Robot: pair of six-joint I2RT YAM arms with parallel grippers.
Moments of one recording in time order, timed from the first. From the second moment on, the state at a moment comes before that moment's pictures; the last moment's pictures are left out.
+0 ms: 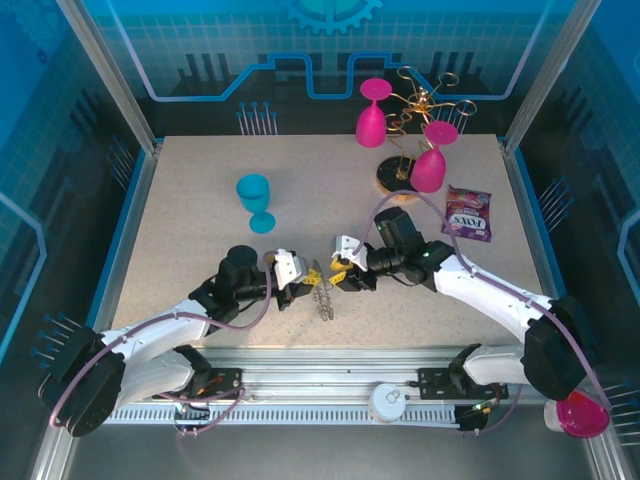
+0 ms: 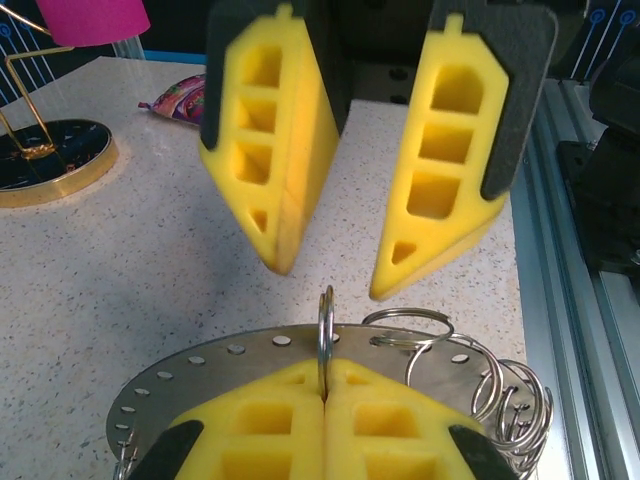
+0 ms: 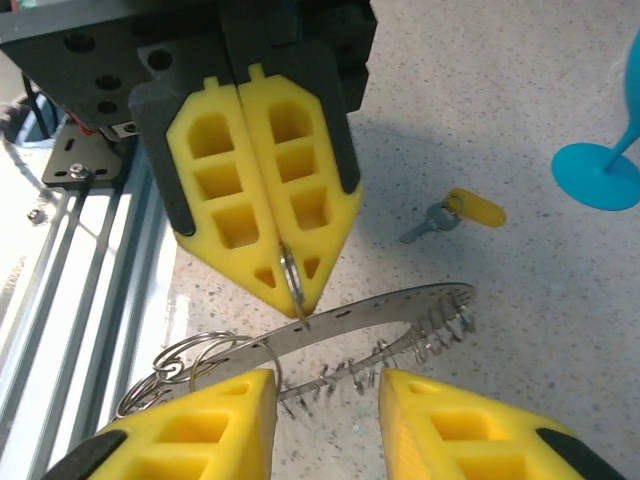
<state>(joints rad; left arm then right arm) -0.60 1.08 0.39 0.36 0.59 0.22 0.63 1.29 0.83 -0.30 -0.70 -0.53</state>
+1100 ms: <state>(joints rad) -0.60 1.12 0.36 0.47 0.60 0.15 0.63 1.33 0.80 -0.13 -0.79 -0.46</state>
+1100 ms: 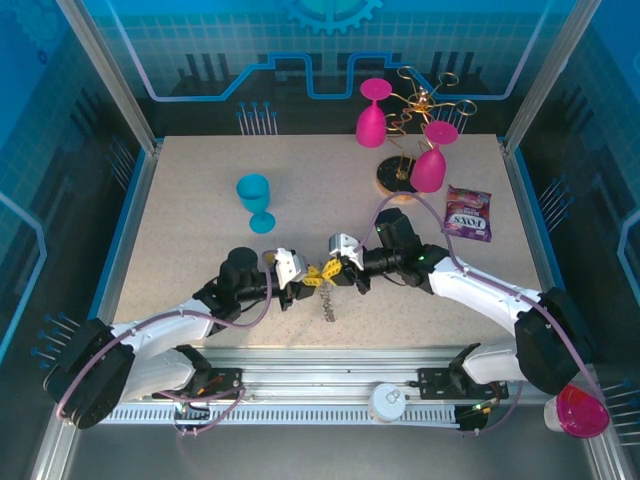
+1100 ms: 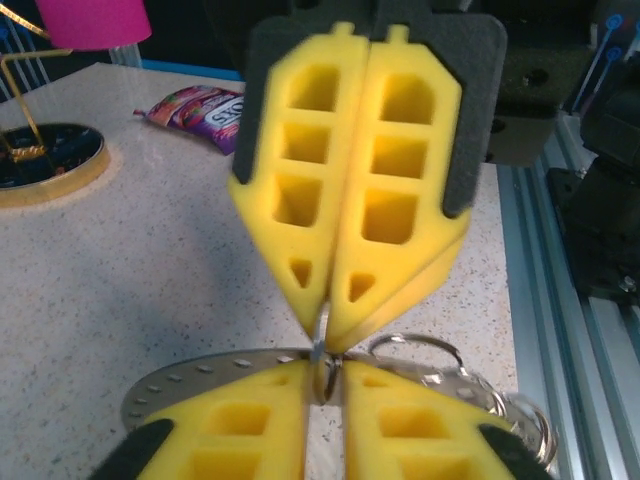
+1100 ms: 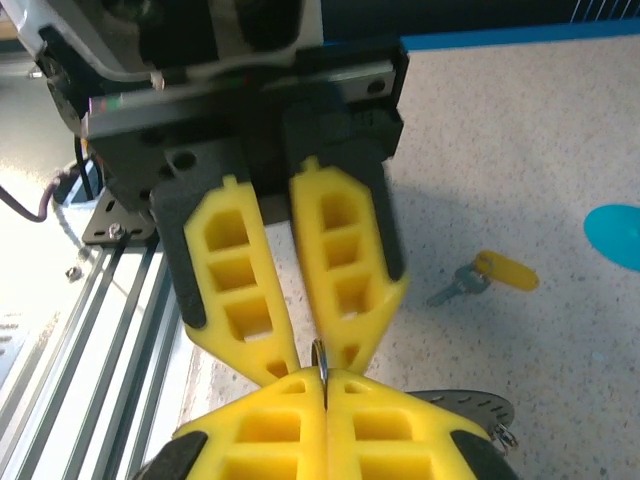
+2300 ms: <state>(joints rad) -0.60 1.10 0.34 0.50 0.60 0.14 0.65 1.26 0.78 -0.21 -0.66 -0.46</state>
